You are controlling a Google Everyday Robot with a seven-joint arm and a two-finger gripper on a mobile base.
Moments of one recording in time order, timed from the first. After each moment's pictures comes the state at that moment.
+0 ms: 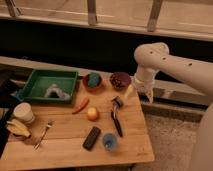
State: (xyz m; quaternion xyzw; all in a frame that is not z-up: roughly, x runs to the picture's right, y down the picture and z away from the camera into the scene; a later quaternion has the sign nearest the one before) arm 0.177 0.056 0.712 -0.29 0.26 0.68 0.63
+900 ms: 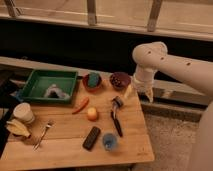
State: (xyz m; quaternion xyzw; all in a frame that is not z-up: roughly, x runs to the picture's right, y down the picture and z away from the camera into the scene) arm 0.162 0.057 0.708 -0.28 0.27 0.66 0.64
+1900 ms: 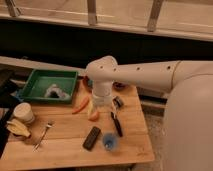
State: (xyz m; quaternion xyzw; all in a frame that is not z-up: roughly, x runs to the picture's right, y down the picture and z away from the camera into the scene) arm -0.013 0.123 0.709 -0.35 0.26 0.58 0.69
